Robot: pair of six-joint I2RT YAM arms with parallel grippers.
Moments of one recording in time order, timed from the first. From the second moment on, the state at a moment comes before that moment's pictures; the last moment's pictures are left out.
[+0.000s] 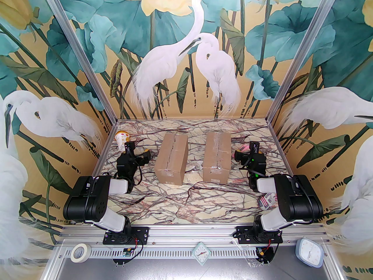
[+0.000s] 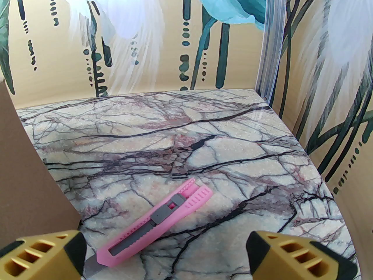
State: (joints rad) left arm 0.01 1.56 0.38 0.95 0.03 -0.07; right arm -0.01 1.55 0.38 0.88 0.07 0.04
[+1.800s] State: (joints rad) left arm 0.01 1.19 0.46 0.58 0.03 -0.13; right arm -0.02 1.17 0.41 0.59 0.06 0.10
